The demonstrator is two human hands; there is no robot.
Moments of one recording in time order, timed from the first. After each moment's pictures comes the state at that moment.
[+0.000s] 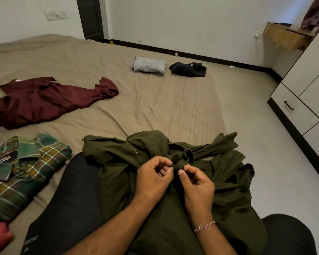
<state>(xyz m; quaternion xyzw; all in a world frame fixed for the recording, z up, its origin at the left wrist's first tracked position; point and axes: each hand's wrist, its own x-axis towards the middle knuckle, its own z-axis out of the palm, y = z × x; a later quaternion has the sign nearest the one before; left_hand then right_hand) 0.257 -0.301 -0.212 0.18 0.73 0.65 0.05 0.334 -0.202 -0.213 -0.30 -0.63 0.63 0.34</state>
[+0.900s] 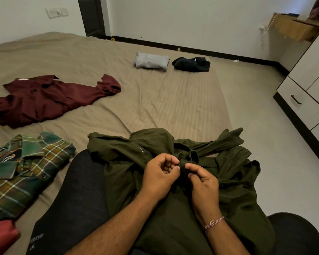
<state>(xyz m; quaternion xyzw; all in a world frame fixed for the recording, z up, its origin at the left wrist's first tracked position) 0.251 -0.297 -0.218 0.18 0.67 0.70 0.15 0.334 -0.190 -0.223 -0.26 -0.65 0.65 0.30</state>
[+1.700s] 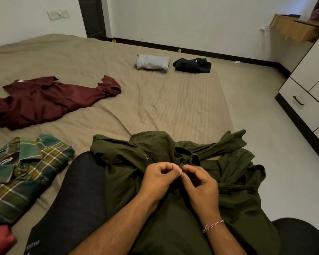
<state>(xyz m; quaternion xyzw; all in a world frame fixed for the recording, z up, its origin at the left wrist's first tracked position) 0.246 -0.298 -0.220 0.11 0.63 0.72 0.28 0.329 -0.182 -0.238 -0.18 -0.78 0.51 0.32</state>
